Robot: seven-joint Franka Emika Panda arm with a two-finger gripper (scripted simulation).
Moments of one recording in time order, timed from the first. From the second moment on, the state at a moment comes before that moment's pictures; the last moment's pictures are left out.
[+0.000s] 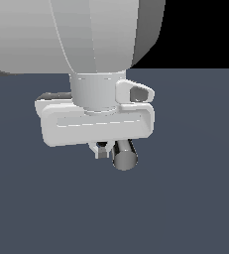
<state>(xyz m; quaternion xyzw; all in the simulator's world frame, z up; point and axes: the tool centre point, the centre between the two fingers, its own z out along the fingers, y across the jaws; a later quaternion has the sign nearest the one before) -0.183 0.025 0.130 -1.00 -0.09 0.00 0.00</state>
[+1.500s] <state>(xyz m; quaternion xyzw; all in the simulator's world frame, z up) -0.168 -0.023 0.107 -0.99 -0.10 0.01 0.00</state>
